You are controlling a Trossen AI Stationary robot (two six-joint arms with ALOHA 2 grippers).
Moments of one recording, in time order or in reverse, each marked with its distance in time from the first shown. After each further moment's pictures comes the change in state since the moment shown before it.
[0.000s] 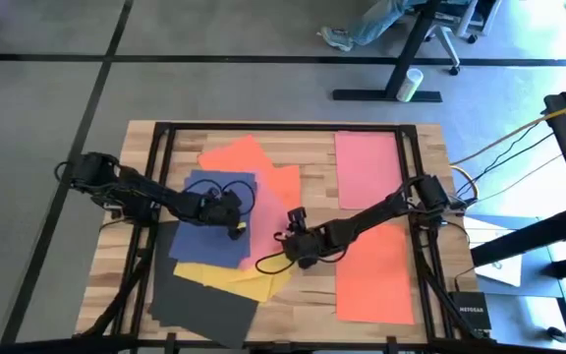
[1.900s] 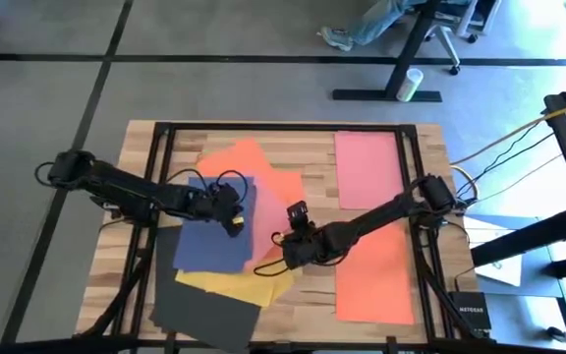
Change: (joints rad) left arm -0.005 -0.268 0.046 -0.065 0.016 0.044; right arm 0.041 -0.060 0.211 -0.419 0.290 -0.059
